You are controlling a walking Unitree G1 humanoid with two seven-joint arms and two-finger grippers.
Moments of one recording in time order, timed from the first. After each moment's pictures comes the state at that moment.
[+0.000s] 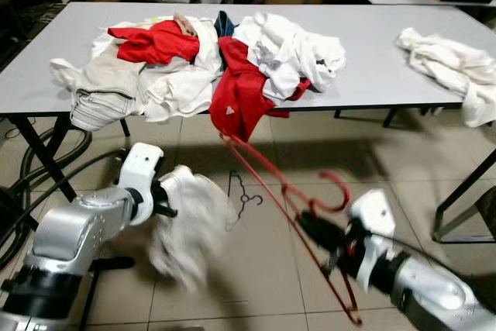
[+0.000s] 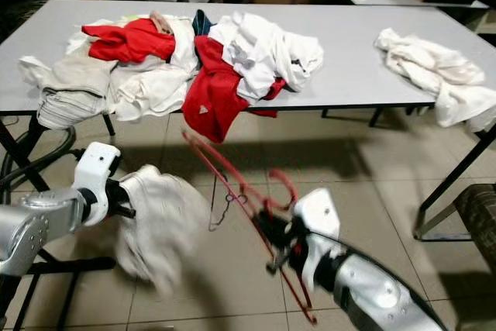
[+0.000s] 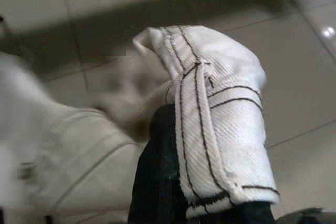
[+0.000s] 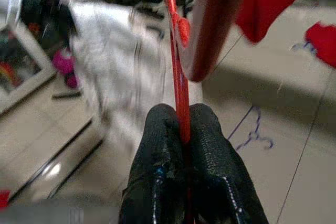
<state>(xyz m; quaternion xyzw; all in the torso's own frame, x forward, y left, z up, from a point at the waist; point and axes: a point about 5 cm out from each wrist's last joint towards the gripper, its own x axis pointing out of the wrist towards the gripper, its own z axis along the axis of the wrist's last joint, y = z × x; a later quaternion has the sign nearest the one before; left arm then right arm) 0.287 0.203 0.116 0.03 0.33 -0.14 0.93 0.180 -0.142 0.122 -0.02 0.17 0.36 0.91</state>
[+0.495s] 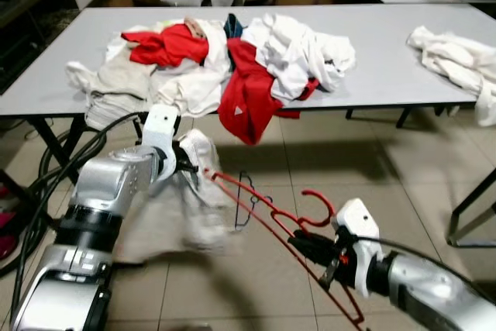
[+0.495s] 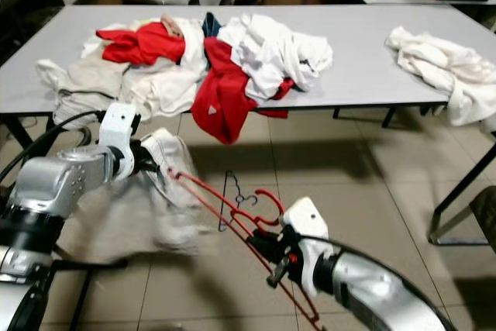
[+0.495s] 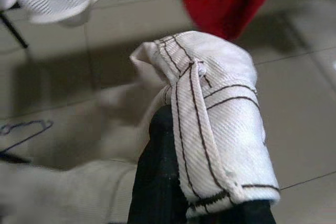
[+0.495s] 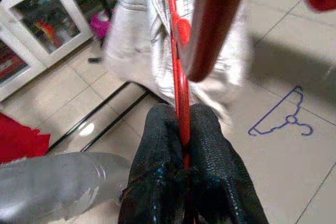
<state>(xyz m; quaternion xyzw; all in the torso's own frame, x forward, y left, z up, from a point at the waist) 0.346 0.180 0.141 0.02 0.30 -0.11 0.95 0.193 -0.143 0.107 -0.04 0.23 0.43 0.87</state>
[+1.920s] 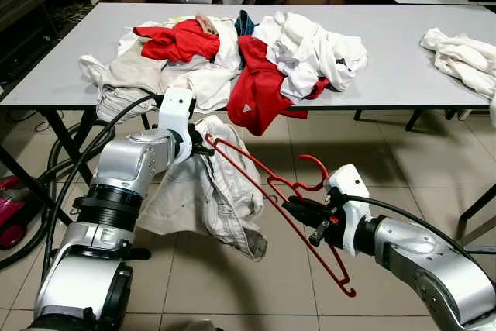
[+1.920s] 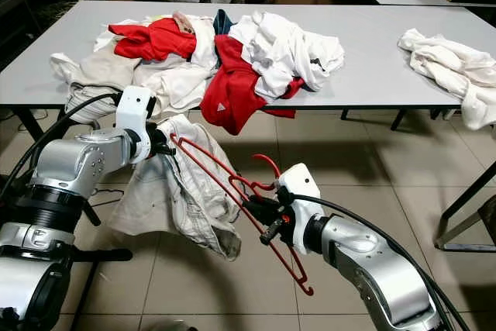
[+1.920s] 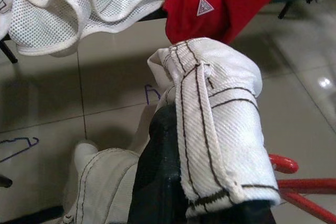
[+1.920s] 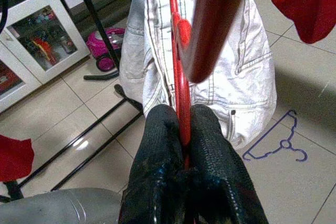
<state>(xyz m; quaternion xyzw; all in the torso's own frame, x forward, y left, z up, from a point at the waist) 0.364 0.154 0.160 0.00 0.26 -0.15 0.95 0.232 -0.134 0.124 -0.03 0.19 0.41 0.89</state>
